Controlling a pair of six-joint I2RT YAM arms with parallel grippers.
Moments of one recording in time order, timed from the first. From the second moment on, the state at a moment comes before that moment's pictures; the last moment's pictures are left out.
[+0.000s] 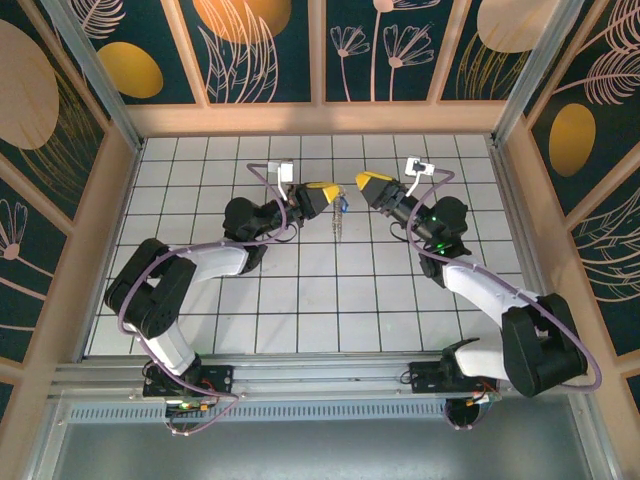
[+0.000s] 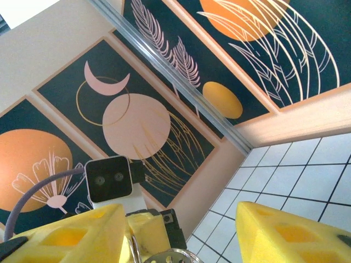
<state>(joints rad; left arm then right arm) -0.58 1.72 0.84 1.34 0.69 -1.01 0.38 1.28 0.63 0.94 -0.55 0.95</state>
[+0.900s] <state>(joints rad) -0.58 1.78 0.88 1.39 0.68 -1.07 0.44 1.31 0.63 0.98 -0.62 0.94</state>
